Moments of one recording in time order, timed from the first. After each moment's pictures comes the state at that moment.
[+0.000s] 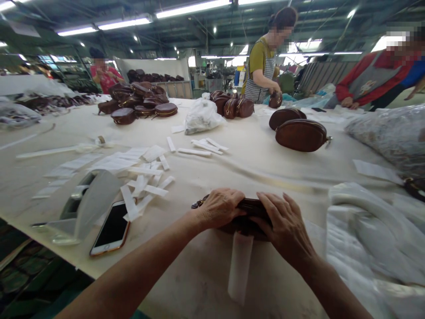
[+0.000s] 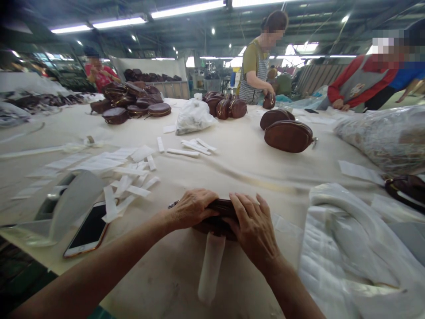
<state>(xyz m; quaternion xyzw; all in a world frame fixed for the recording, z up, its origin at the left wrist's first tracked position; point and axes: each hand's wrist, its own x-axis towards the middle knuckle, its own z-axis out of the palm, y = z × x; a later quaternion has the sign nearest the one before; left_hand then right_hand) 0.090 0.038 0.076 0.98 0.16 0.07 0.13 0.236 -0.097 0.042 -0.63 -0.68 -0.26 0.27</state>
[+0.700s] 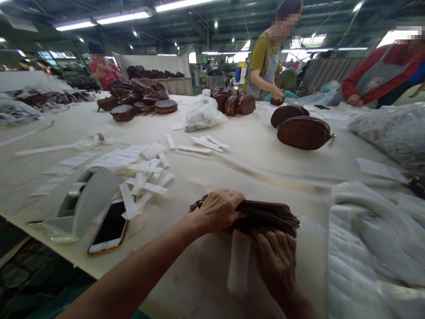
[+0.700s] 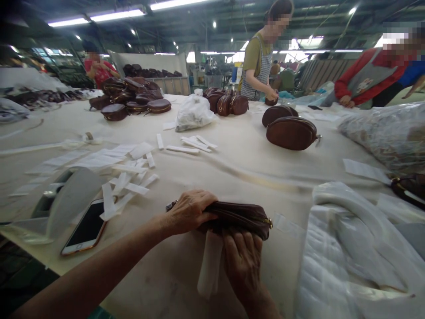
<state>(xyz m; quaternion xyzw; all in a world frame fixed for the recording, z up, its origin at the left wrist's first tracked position) 0.084 0.034 0.069 0.98 0.16 0.10 0.12 0.188 -0.123 -0.004 -0.66 -0.62 -0.27 0.33</state>
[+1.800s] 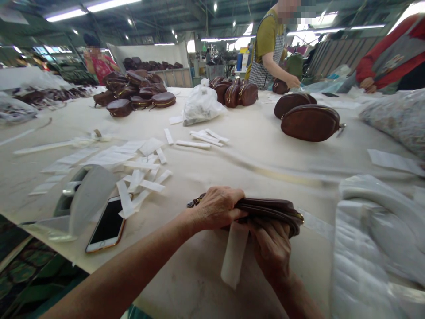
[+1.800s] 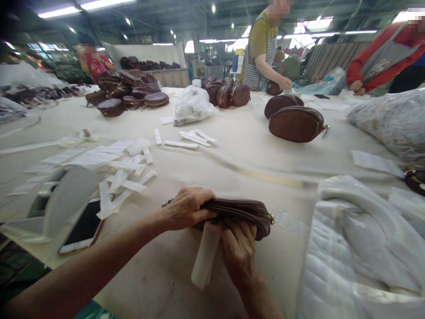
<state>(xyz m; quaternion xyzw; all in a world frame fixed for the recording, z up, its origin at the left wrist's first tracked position) 0.092 0.038 0.079 0.97 0.18 0.03 0.19 0.196 -0.100 -0.008 -0.62 -0.61 -0.25 0.43</state>
